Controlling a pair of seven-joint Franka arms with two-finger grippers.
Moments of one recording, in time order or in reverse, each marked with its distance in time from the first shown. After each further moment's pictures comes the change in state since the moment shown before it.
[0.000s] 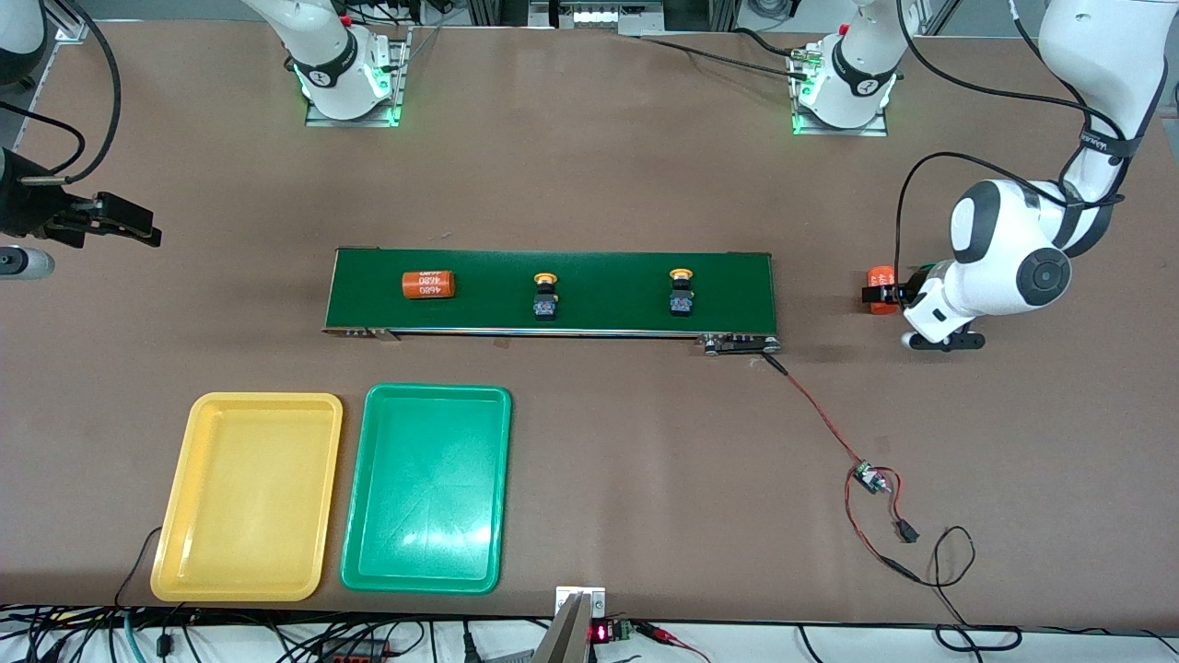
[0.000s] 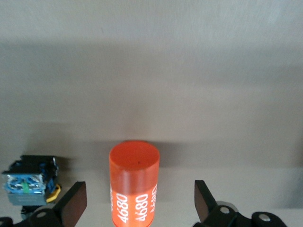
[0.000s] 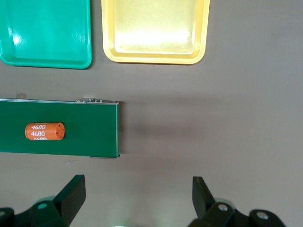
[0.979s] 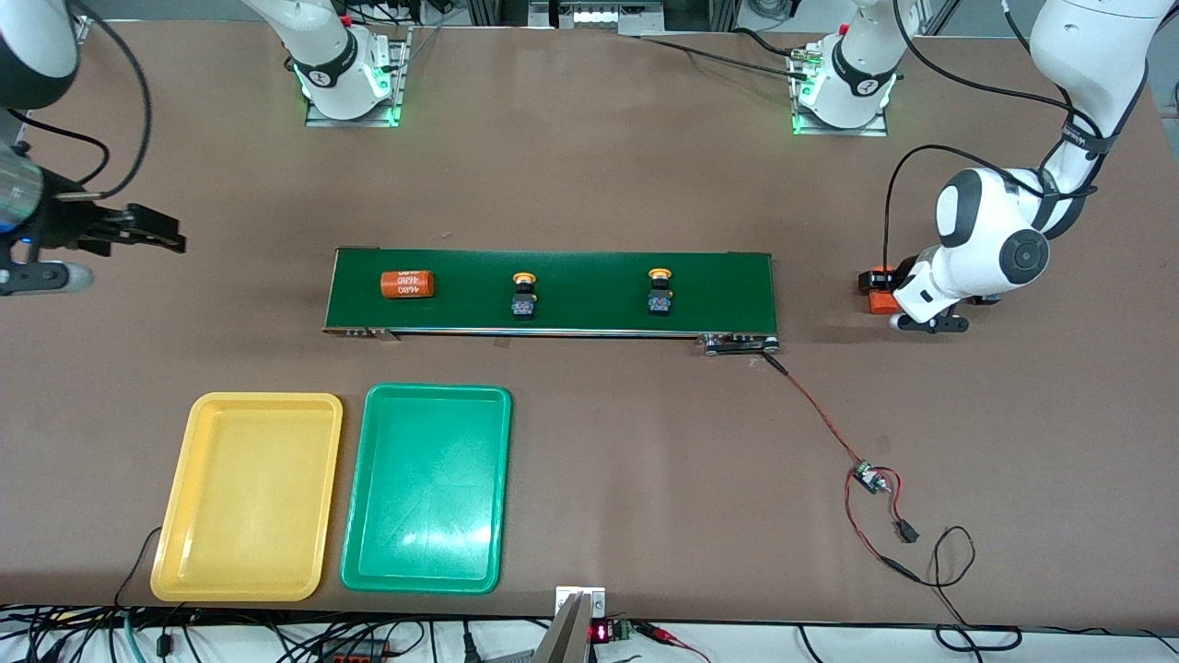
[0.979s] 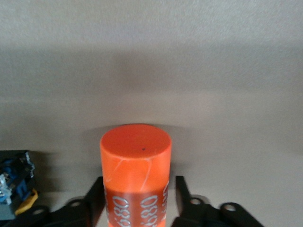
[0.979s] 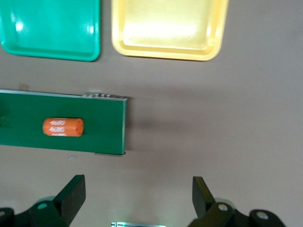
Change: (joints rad) left arm 0.034 -0.005 -0.007 -0.130 0.000 0.163 0.051; right arm 0.054 0.038 0.009 -0.002 0.011 -0.006 -0.001
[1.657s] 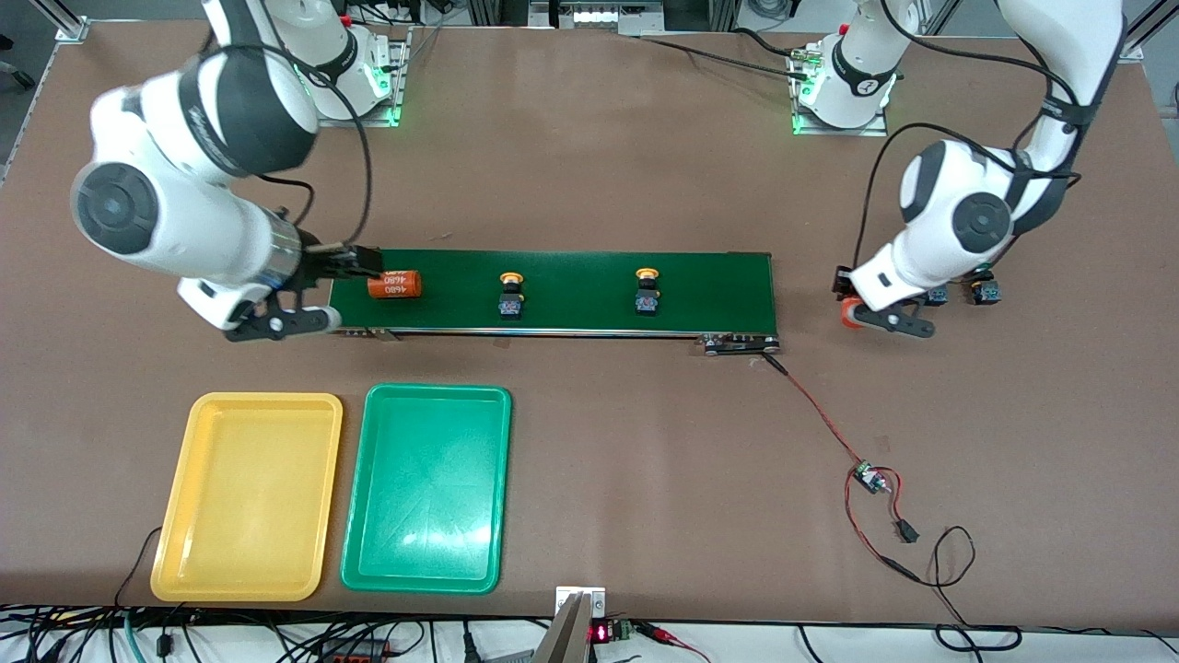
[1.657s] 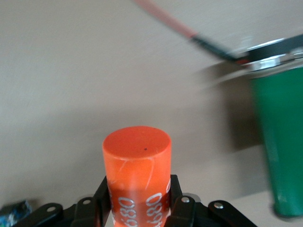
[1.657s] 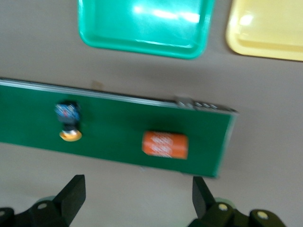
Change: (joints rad) left arm -0.115 -0.154 -0.136 0.045 0.029 -0.002 0.063; right arm 0.270 0.194 0.009 -0.013 0.185 0.176 0.226
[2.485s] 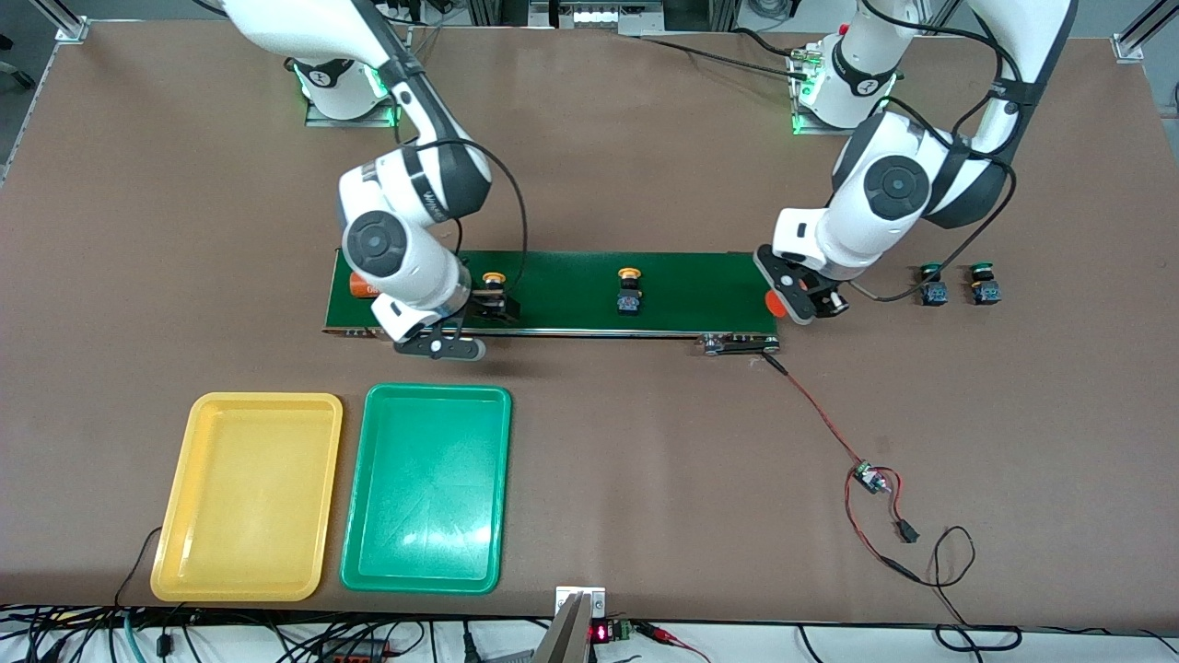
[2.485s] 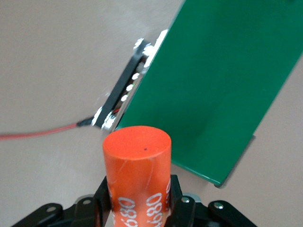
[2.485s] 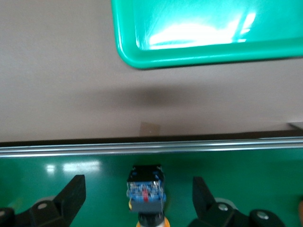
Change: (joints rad) left arm -0.130 -0.002 -0.076 0.105 0.002 -0.079 0.580; right arm 0.245 0.171 0.001 -0.213 0.036 0.555 0.333
